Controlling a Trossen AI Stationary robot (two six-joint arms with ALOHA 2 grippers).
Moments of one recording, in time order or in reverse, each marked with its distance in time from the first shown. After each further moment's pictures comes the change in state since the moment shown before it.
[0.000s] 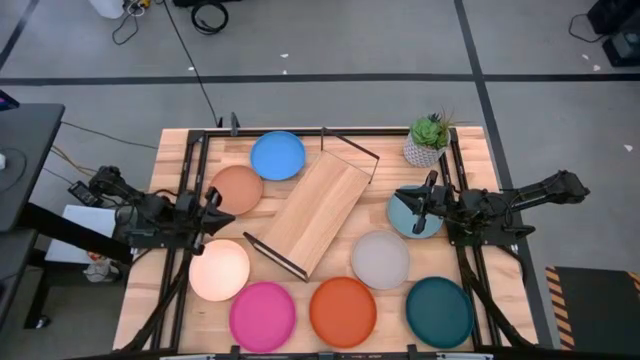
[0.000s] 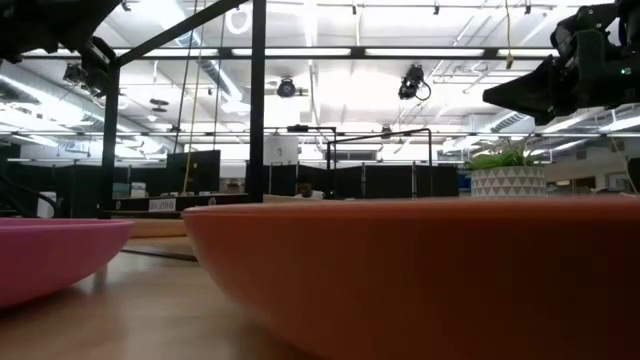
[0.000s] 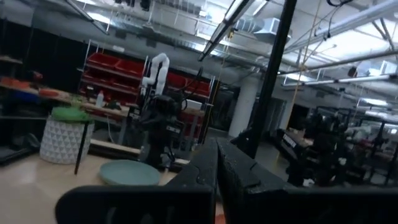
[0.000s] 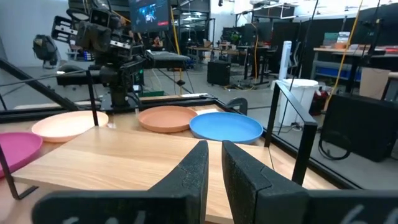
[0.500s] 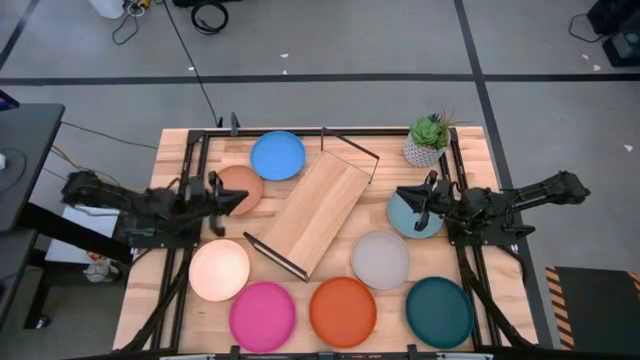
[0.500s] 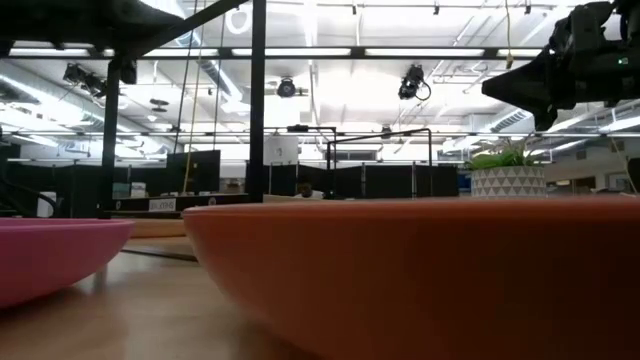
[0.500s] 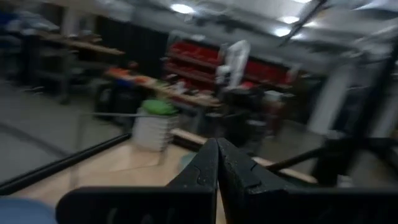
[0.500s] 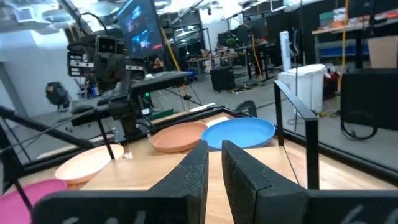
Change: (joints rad) left arm 0.293 0.372 0.191 -0.013 -0.078 -0.104; right arm -0.020 0.005 0.000 0.061 0.006 0.202
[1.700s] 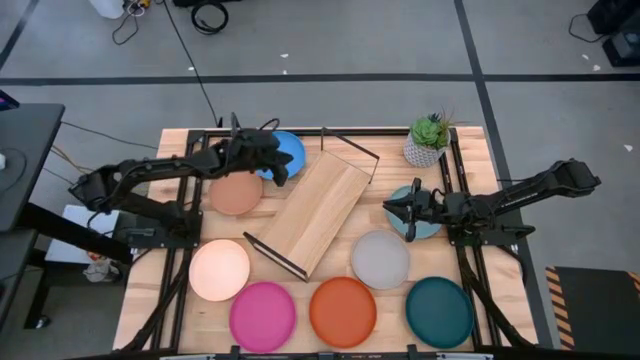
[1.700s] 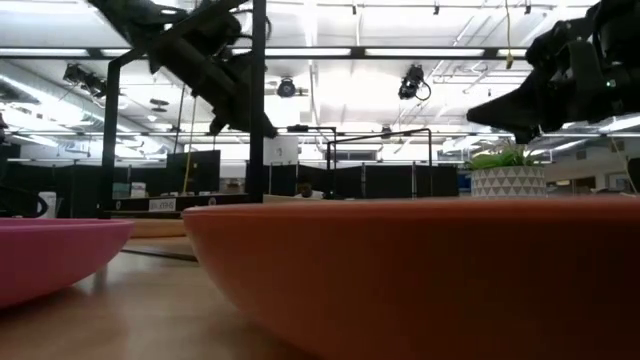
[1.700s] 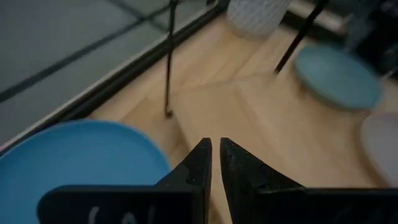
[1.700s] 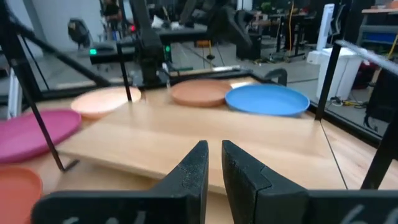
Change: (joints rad) left arm 0.708 0.915 0.595 -0.431 0.565 0.029; right arm -0.020 0.429 0.000 0.254 -0.169 -0.087
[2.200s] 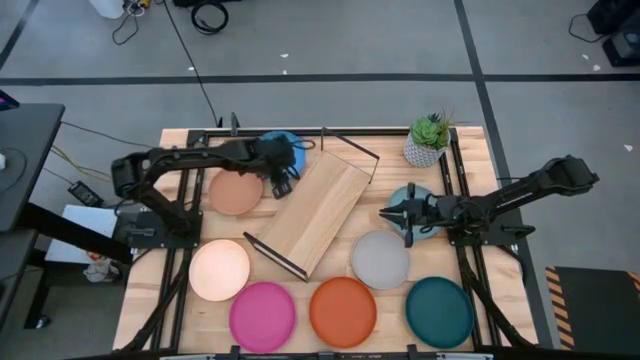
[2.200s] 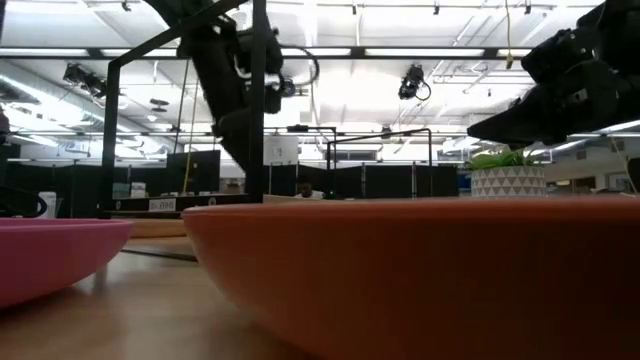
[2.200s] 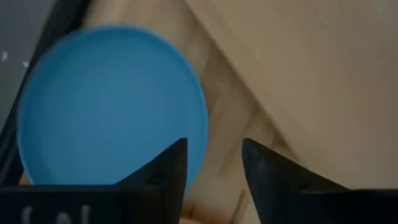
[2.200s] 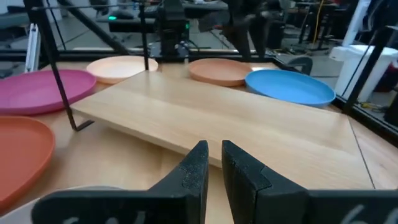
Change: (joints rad) left arm -0.087 0.257 0.282 -0.580 -0.171 0.251; right arm 0.000 0.124 0.000 0.045 -0.079 -0.077
